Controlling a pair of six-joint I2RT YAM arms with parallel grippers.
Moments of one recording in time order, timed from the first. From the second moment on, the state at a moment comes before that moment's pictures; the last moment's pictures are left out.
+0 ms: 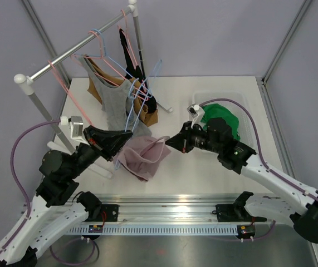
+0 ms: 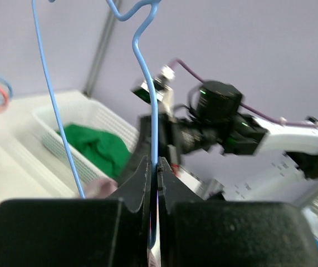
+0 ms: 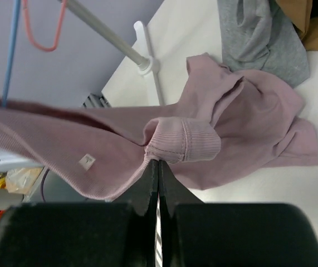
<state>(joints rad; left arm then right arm) -0.67 0.44 0.76 -0.02 0.26 -0.56 0.76 1.08 0.86 -0.03 -0.32 0.61</state>
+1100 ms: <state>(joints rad) -0.80 0.51 0.79 0.49 -0.19 -0.21 0.76 0.83 0.85 -0.59 -0.14 0.50</state>
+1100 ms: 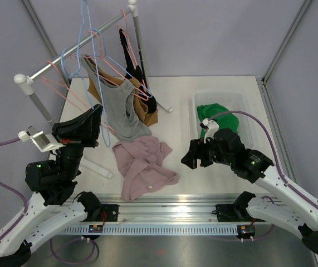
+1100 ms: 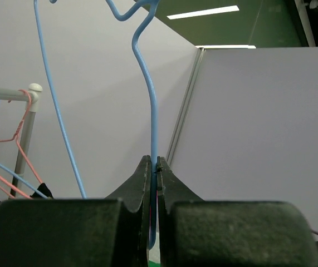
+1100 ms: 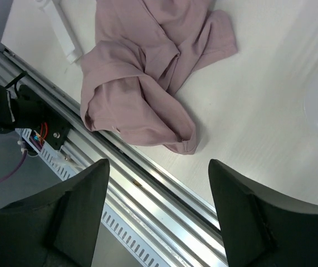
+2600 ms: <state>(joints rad) -0.79 0.89 1.12 -0.08 -0.98 -0.70 0.76 1.14 0.98 -0.50 -0.10 0.48</state>
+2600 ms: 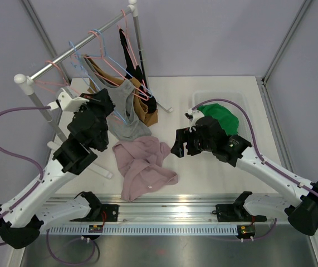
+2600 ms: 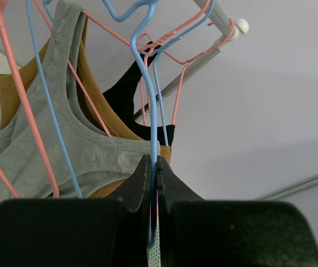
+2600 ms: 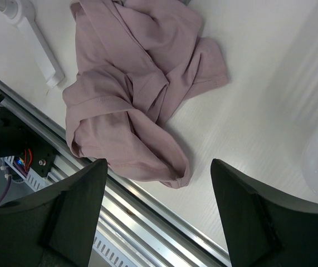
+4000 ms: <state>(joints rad) -0.52 0.81 1.10 -0.32 -0.78 -0.89 0.97 1.45 1.03 -0.35 -0.09 0.45</state>
